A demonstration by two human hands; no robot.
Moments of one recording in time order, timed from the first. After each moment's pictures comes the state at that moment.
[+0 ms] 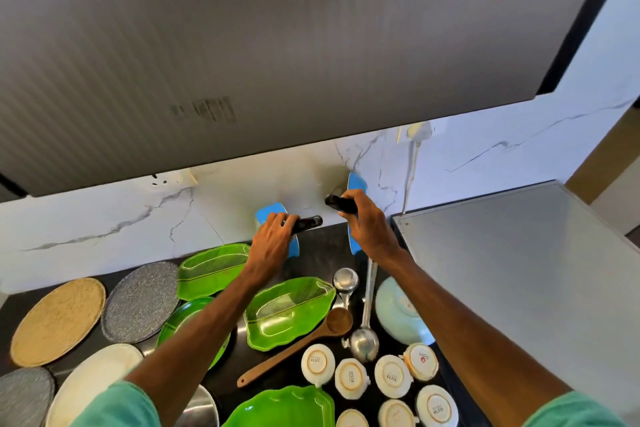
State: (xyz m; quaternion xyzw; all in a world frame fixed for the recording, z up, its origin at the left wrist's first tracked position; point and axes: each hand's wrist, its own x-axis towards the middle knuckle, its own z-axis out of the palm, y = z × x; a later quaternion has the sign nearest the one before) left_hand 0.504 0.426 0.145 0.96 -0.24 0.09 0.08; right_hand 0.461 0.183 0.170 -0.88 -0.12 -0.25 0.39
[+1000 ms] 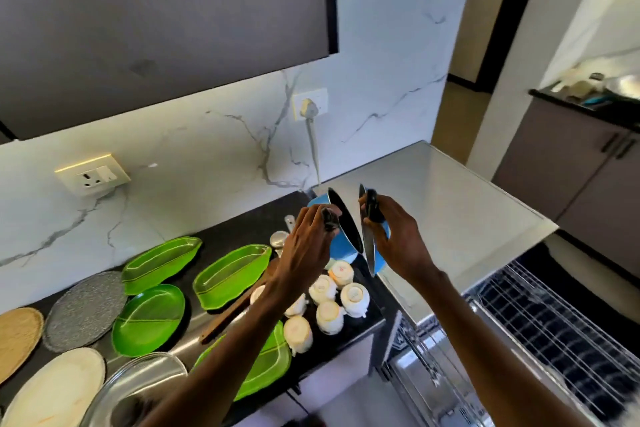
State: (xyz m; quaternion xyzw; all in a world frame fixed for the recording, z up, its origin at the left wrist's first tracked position) left_hand 0.217 0.291 0.235 0.81 -0.45 0.14 0.35; right_hand 0.124 0.104 0.235 -0.87 0.00 -0.34 0.36
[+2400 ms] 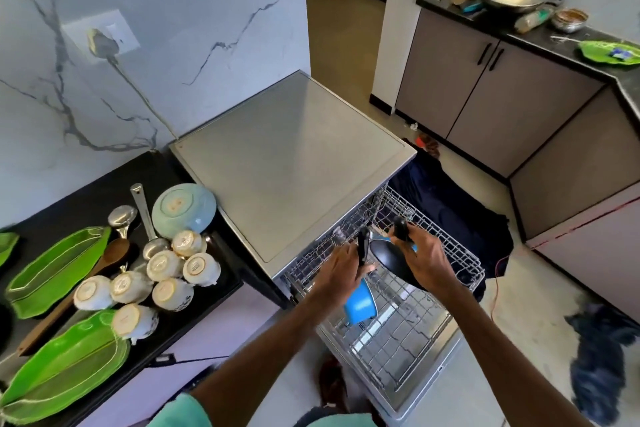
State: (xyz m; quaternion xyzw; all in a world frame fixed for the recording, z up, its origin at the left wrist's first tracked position) left_hand -0.021 -0.014 0.047 0.80 -0.52 -0.15 0.27; right_hand -0.148 -0.184 0.078 -0.87 0.28 -0.15 0.36
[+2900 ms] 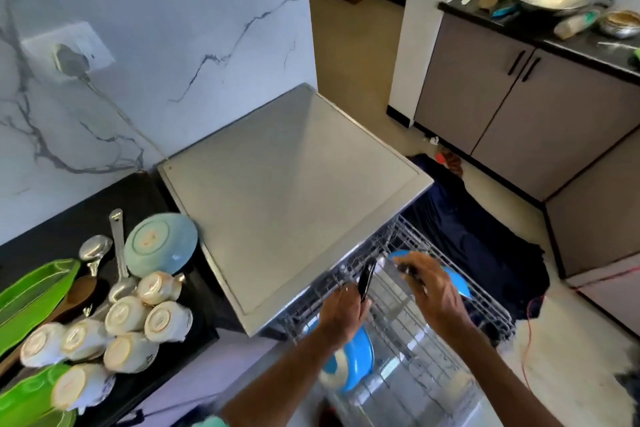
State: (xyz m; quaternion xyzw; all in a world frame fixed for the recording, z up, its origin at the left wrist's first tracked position) left_hand 0.012 -0.095 -0.035 0.88 -0.41 -0.21 0.15; right_hand -0.111 -0.268 -0.002 -0.89 0.15 -0.27 0.34
